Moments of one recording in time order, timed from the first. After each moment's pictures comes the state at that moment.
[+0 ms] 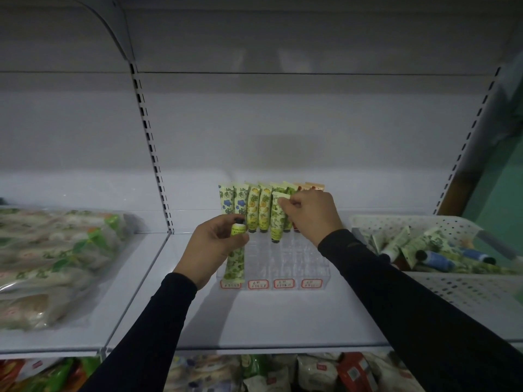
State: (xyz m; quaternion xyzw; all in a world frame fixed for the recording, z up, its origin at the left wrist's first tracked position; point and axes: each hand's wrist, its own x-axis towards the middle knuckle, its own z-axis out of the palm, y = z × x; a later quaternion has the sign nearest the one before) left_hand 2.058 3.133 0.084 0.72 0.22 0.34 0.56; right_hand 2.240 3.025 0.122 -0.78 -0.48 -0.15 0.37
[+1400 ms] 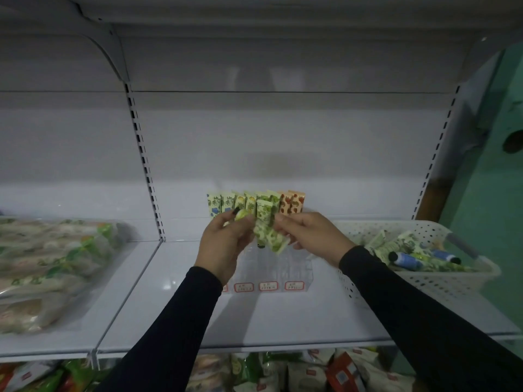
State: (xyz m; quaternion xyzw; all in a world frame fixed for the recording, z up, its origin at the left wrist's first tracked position) left_hand 2.094 3.089 0.108 0.48 0.20 0.37 0.77; right_hand 2.224 2.959 0.135 -0.73 -0.44 0.21 0.48
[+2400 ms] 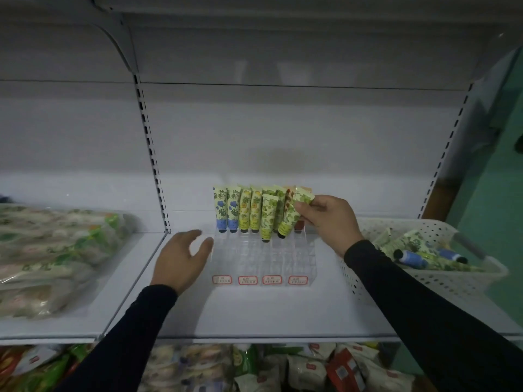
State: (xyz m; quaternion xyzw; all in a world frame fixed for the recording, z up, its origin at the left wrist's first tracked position) left_hand 2.024 3.150 0.051 0.83 0.38 0.32 0.23; right_hand 2.245 2.965 0.125 -0.69 -0.38 0.08 0.61
